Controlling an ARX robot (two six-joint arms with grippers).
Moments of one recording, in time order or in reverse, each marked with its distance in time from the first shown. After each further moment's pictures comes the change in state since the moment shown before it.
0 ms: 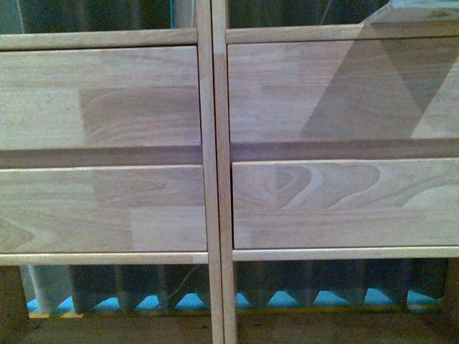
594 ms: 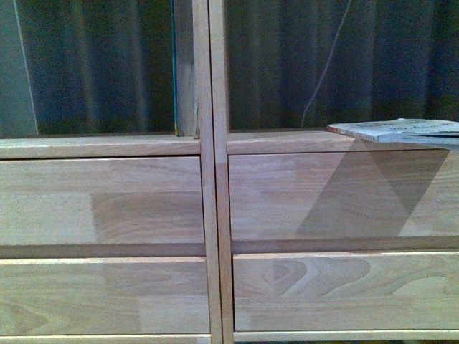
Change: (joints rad) left arm 0.000 0.000 0.000 0.000 0.000 0.003; right arm -0.114 0.110 0.048 -0.073 -0.345 0.087
